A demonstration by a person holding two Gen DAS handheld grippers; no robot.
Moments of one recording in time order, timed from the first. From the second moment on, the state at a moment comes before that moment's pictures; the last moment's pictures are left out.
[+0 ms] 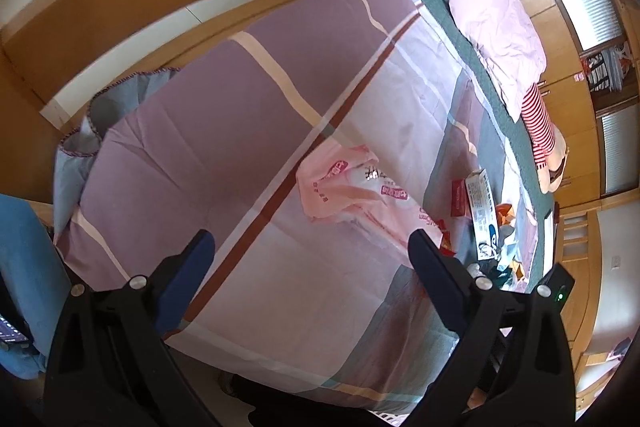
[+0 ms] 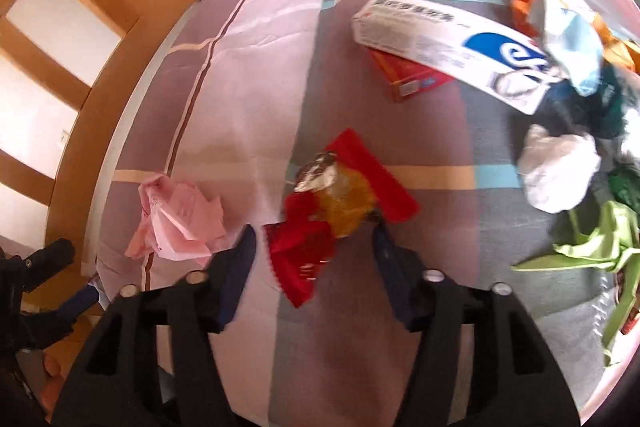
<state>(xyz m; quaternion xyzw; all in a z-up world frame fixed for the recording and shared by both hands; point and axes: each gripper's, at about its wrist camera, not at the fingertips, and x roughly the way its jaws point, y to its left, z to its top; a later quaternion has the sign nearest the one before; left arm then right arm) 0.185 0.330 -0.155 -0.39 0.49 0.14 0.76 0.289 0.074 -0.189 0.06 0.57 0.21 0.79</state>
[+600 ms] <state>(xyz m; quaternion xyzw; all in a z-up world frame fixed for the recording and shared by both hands) 0.185 0.341 -0.171 -0.45 0.48 0.15 0.74 0.262 0.105 -0.170 0.02 0.53 0.30 0.79</state>
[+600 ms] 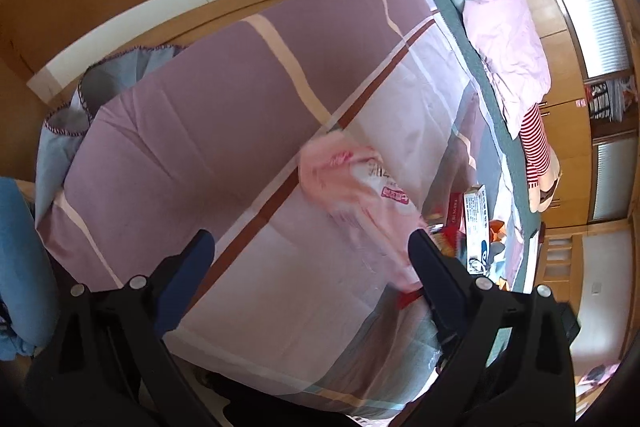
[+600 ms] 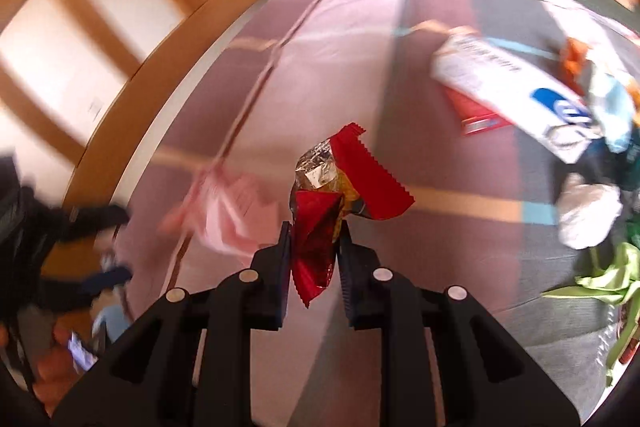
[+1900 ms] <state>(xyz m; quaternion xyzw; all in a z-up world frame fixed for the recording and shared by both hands) 0.232 0.273 -0.185 -0.23 0.55 0.13 0.80 0.257 0.044 -0.173 0.08 0.55 0.18 0.81</state>
